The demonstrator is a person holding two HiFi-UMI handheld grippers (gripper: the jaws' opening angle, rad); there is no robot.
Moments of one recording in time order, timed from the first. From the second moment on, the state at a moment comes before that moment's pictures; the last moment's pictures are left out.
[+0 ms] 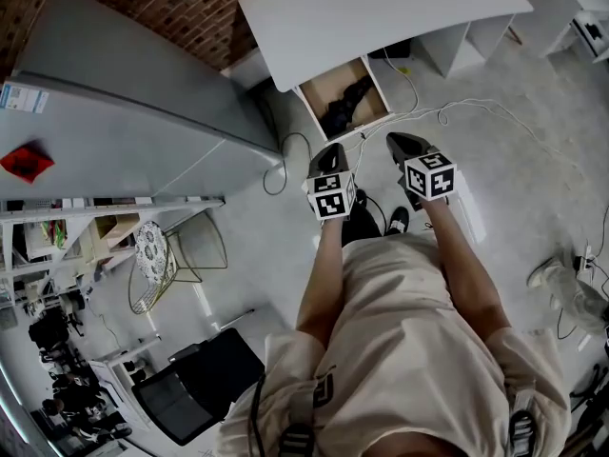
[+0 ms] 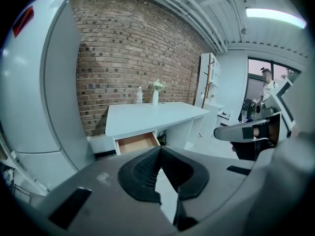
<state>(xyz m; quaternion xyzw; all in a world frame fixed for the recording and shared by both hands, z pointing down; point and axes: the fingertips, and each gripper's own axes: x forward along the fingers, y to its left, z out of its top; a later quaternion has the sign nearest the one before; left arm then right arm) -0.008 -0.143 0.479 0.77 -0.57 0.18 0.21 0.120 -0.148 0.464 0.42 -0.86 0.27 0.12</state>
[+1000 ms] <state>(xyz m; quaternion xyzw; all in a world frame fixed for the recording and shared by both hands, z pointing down) -0.018 -0.138 0.468 0.77 -0.57 0.10 0.26 0.104 -0.137 0.477 0.39 -0.87 0.26 0.15</state>
